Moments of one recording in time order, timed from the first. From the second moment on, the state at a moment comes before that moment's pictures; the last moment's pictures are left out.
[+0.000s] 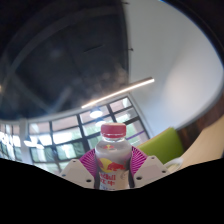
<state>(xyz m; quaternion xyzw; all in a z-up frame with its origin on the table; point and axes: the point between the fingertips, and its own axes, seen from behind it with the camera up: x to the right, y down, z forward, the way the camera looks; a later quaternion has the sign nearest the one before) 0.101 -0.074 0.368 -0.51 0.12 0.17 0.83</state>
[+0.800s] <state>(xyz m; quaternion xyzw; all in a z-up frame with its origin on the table) 0.211 0.089 0.103 -0.70 0.02 -0.02 0.72</state>
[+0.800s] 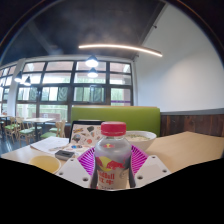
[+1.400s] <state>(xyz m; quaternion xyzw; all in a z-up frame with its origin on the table) 0.185 -0.091 0.149 -0.73 0.05 -0.02 0.68</state>
